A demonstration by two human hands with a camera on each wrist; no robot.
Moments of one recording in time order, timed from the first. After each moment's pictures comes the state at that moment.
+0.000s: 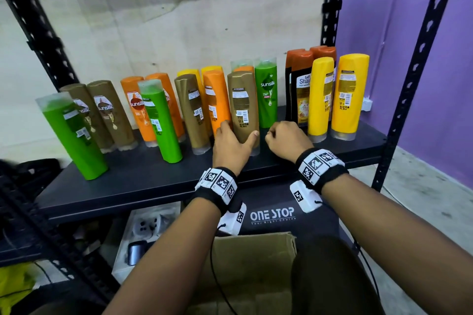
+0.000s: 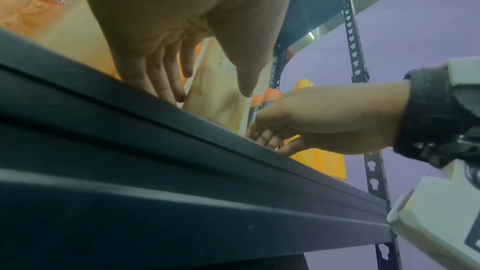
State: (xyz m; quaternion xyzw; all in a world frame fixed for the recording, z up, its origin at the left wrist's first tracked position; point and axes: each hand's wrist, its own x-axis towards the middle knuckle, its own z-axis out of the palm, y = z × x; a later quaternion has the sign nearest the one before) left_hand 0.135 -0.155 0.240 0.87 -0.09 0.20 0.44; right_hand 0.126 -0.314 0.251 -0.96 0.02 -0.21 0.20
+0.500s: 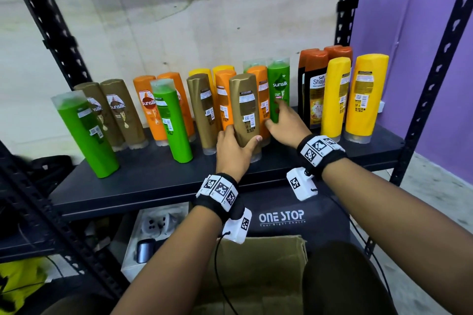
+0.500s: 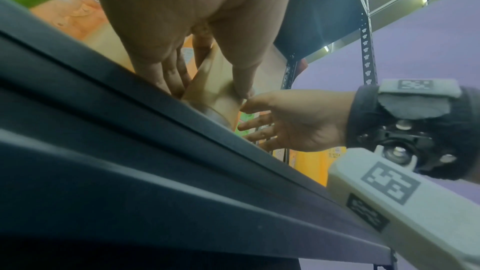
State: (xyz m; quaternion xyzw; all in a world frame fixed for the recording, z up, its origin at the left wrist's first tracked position) left_hand 0.140 -0.134 0.233 0.85 -0.10 0.21 0.47; right_hand 0.166 -0.300 0.271 -0.92 0.00 -0.19 0.35
